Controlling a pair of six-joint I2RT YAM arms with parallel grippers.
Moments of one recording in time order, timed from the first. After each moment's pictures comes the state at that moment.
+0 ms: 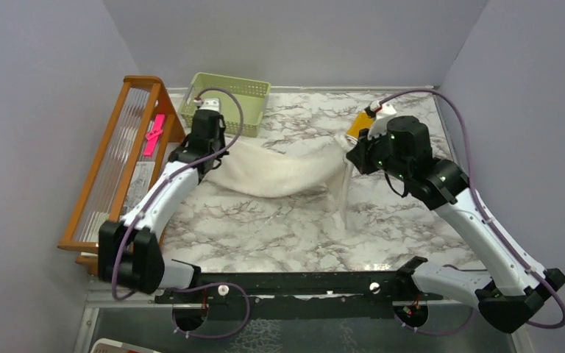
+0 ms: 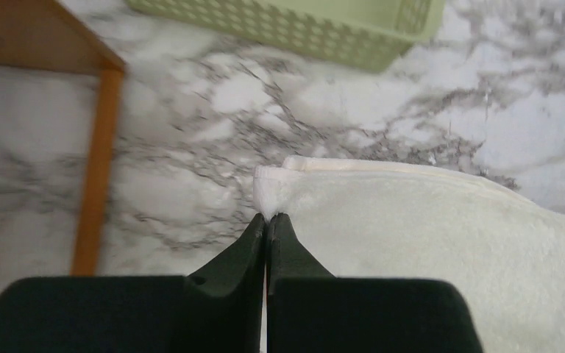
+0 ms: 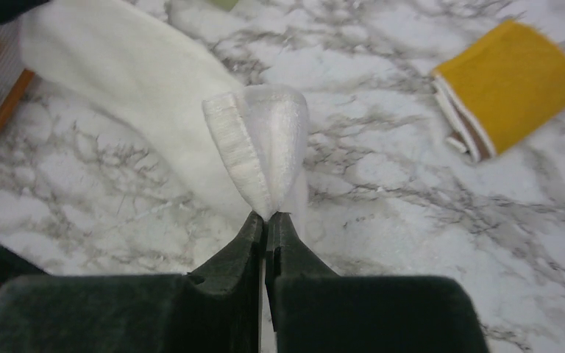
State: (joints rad) left arm -0.29 1.44 1.05 -0.31 -0.22 -0.24; right arm 0.59 1.08 1.24 -0.68 0.00 0.18
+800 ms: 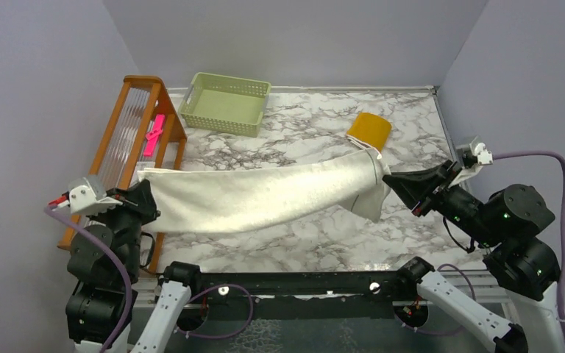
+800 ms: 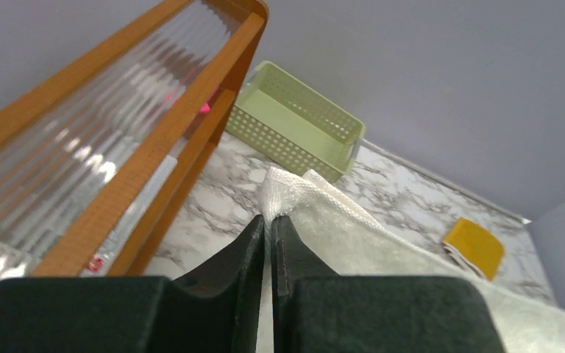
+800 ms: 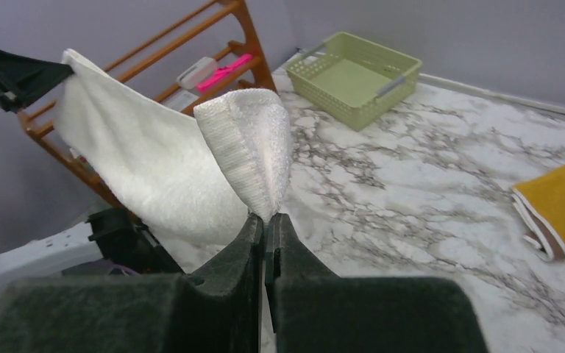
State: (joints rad) left arm -0.18 0.38 1.16 -0.83 -0.35 -0.42; right arm 0.58 0.58 1.24 -0.67 -0.12 0.25
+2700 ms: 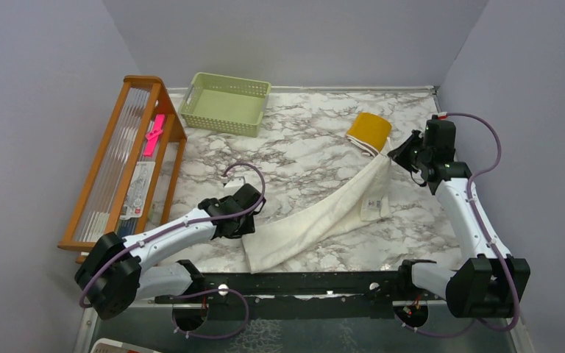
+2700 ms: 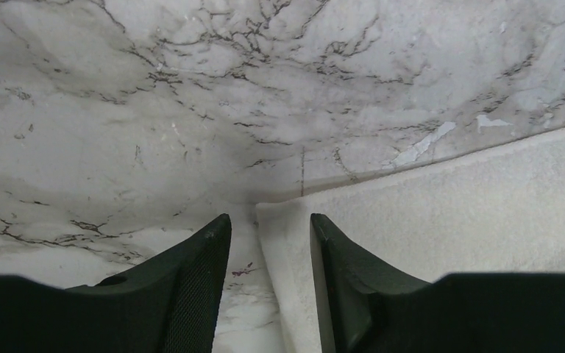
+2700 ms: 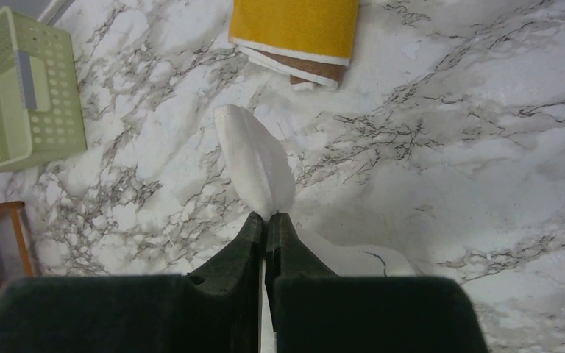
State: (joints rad) left arm -0.79 1.16 0.63 -0.66 -0.32 -0.86; right arm -0.03 1.16 0.95 -0.44 -0.09 0.58
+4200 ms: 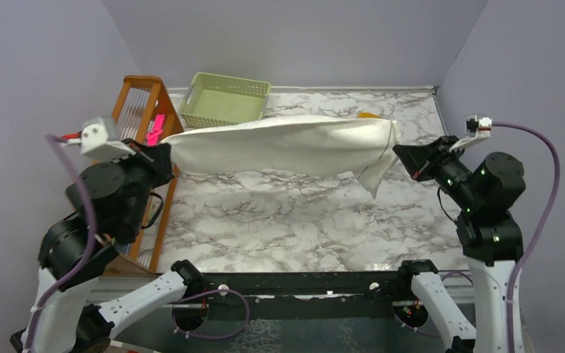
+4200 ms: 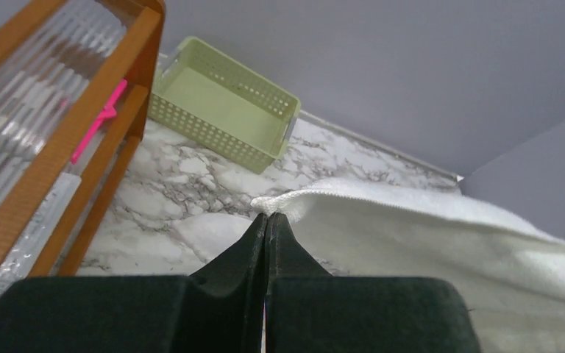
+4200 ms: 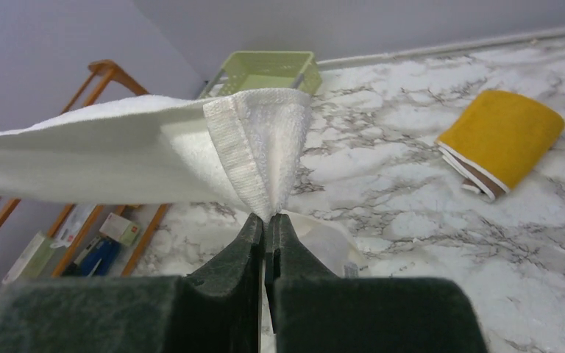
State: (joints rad) left arm -0.73 0.78 1.51 -0.94 -0.72 -0.58; right arm 0.02 0.71 1.13 -0.53 -0.42 0.44
